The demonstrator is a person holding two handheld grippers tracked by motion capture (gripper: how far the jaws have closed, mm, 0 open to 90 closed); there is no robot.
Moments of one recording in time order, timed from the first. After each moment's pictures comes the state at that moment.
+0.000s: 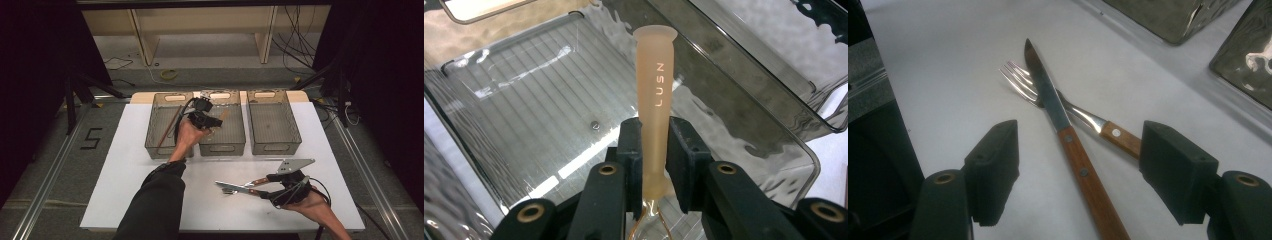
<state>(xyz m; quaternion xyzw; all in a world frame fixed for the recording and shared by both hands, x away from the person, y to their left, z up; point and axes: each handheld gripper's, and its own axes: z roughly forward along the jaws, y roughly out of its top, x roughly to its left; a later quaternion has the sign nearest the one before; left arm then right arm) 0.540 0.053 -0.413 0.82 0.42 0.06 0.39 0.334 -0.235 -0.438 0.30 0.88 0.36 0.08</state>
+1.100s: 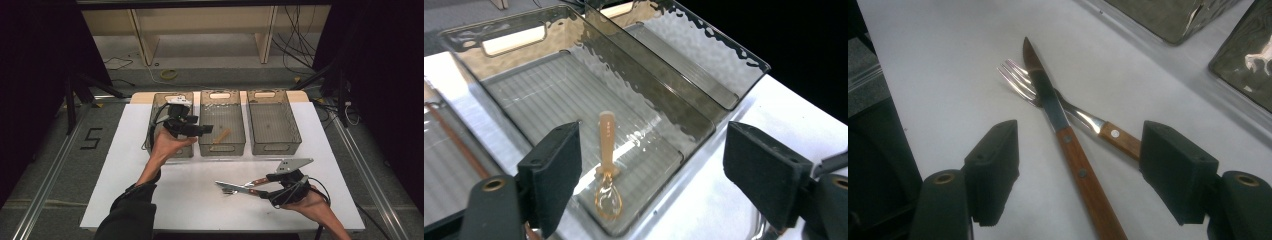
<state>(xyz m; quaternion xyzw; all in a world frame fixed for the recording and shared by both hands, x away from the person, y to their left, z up) 0.463 0.119 -0.375 0.79 0.38 0.08 0.49 0.335 -0.233 -0.437 0.30 0.88 0.36 0.08</state>
